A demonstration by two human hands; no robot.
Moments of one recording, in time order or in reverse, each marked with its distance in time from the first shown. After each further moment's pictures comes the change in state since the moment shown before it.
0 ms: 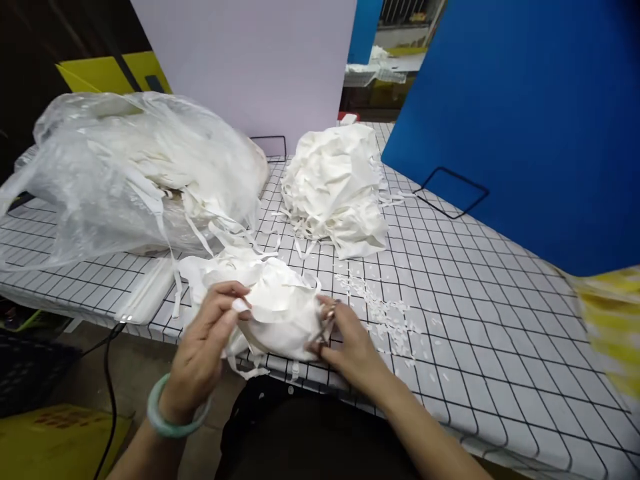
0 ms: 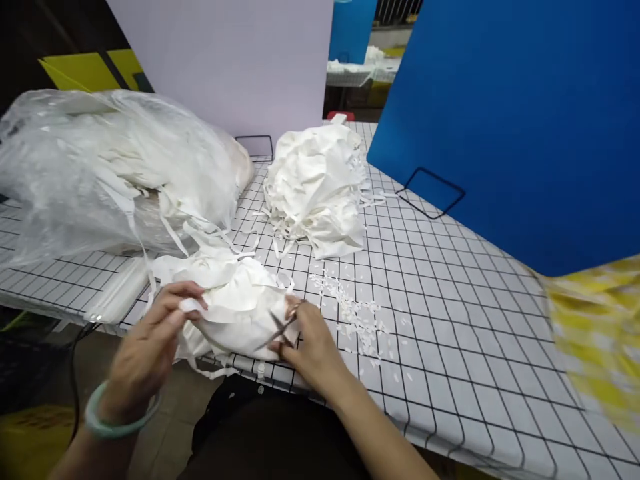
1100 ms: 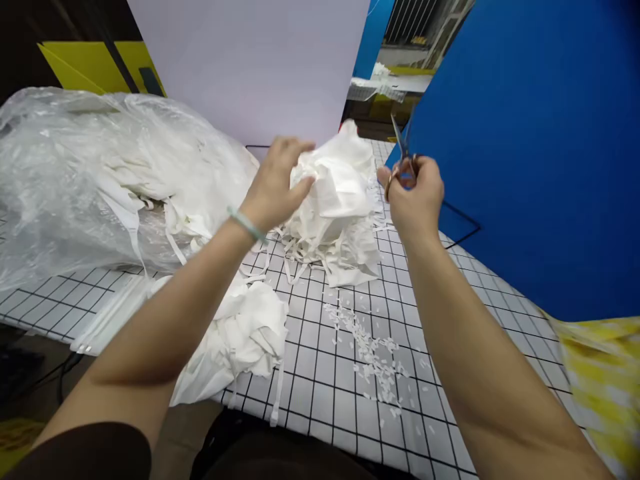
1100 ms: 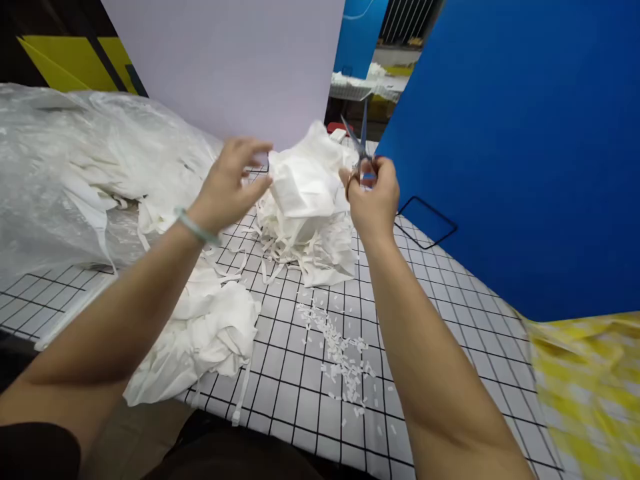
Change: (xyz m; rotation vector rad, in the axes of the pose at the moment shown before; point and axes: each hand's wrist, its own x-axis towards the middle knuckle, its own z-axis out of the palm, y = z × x) left_hand 0.274 0.025 0.069 0.426 -0.007 0.373; right_hand 0.255 -0.043 -0.147 0.022 0.751 -0.194
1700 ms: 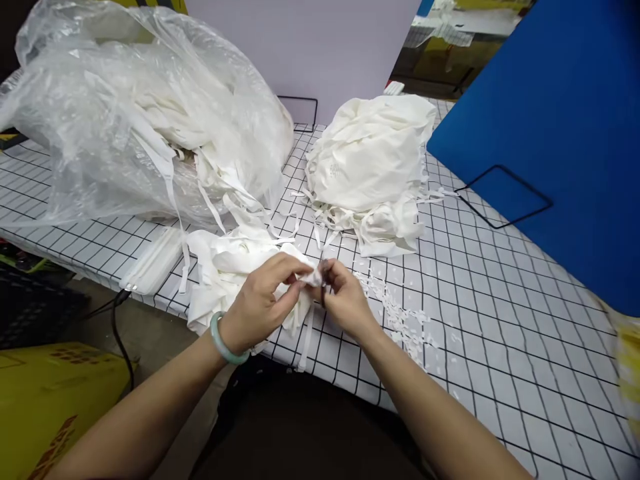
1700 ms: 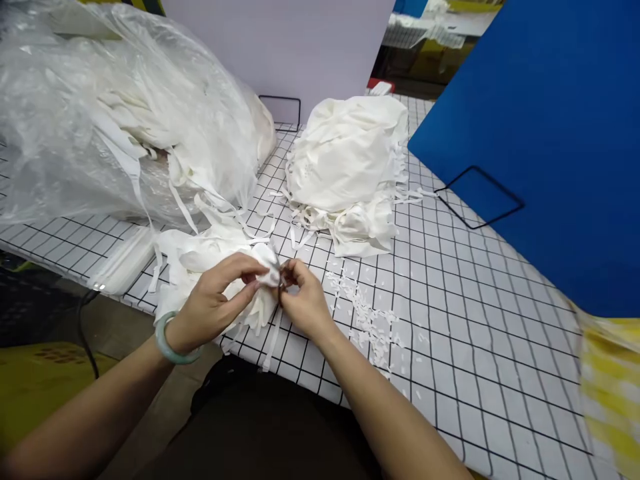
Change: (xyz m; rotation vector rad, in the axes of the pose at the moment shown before) left_hand -0.231 0.019 -0.026 -0.208 -0.166 -0.177; right_hand -0.245 -0.014 0.009 0.317 -0.766 0.524
